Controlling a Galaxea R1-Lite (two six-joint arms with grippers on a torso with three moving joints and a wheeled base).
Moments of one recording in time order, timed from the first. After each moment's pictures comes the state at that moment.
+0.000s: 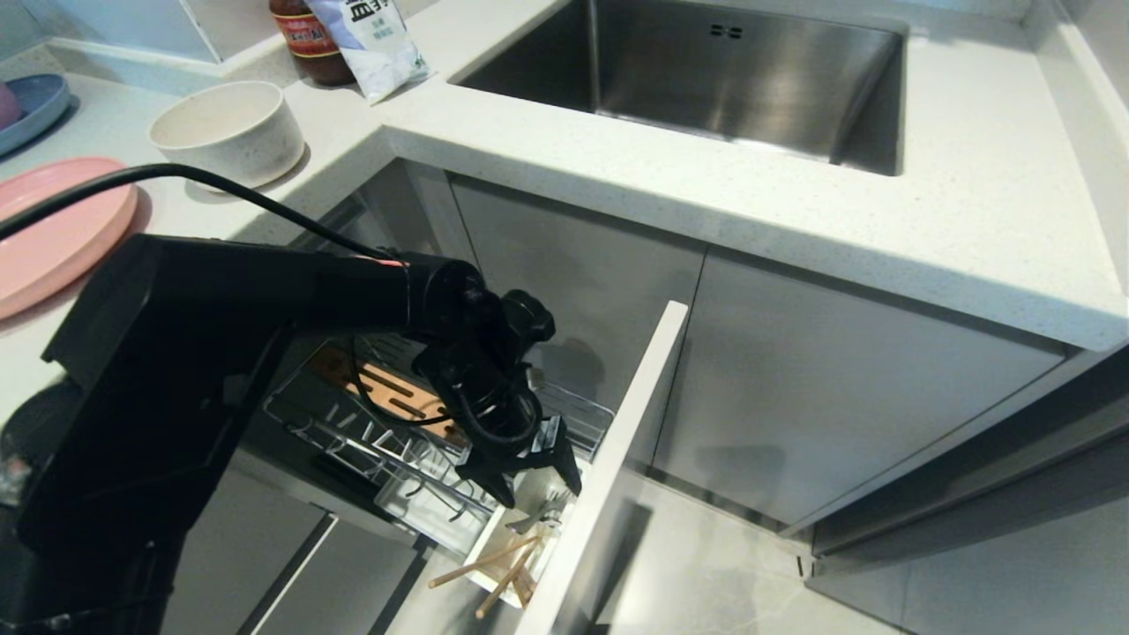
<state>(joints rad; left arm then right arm) -0.54 2.22 -1.86 1.01 -0.25 -0.40 0.00 0.00 0.00 0.00 0.00 0.03</state>
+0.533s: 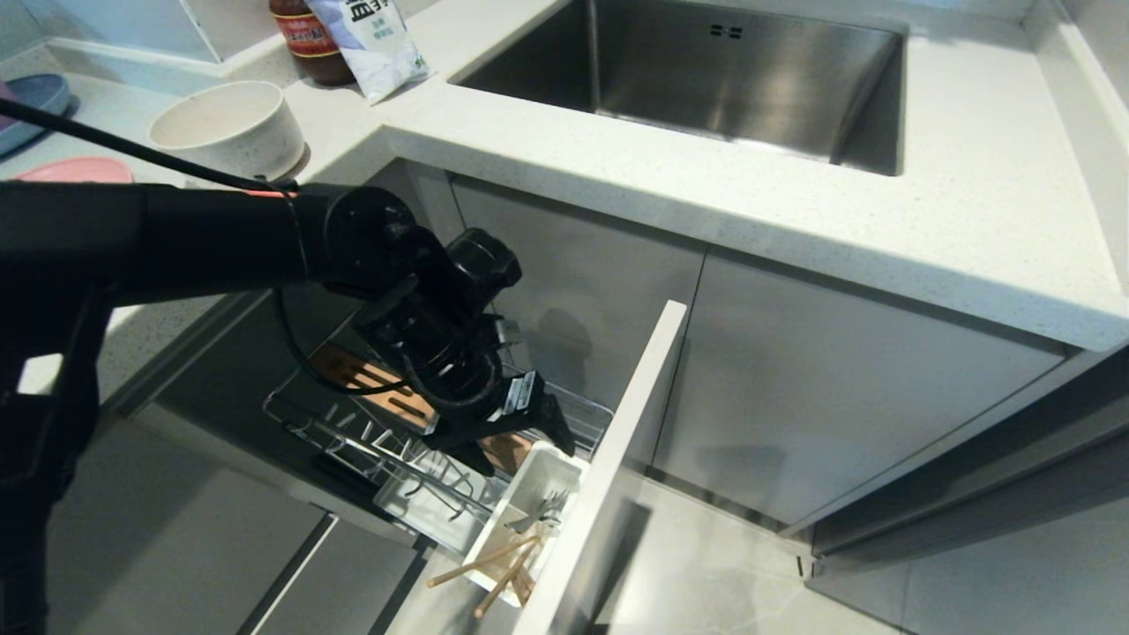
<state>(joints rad) -0.54 2.04 -1.84 1.03 -0.26 -0.42 0.00 0.00 0.00 0.00 0.00 0.03</state>
